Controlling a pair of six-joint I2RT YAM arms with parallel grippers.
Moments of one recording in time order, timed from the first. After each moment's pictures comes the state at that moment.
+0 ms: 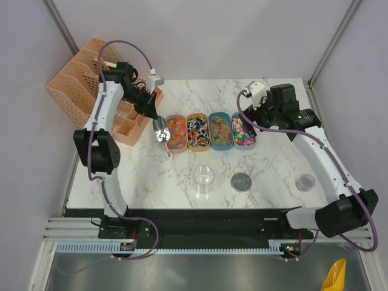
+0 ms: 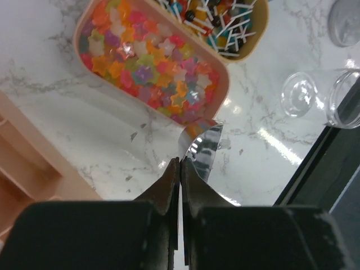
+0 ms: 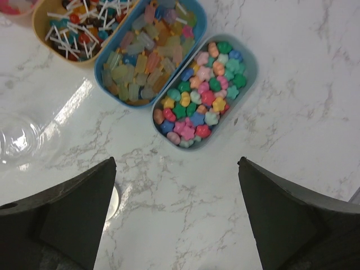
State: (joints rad) left arm -0.03 2.01 2.01 -1.33 0.67 0.72; right arm 0.28 1.35 1.35 -0.79 -0.21 -0.37
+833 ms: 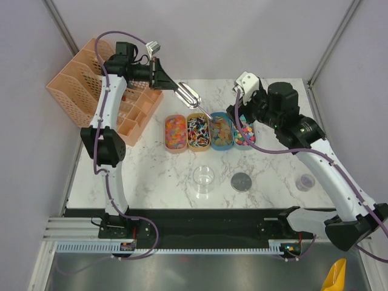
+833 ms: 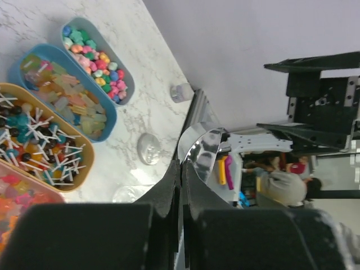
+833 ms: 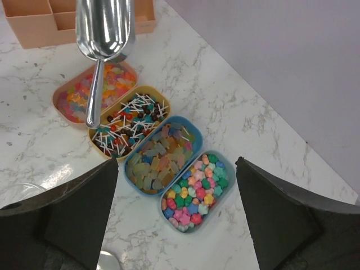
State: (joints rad) left arm -0.09 2.17 2.38 -1.04 1.26 -0.18; right arm 0.48 1.20 1.41 -0.52 -0.16 -0.34
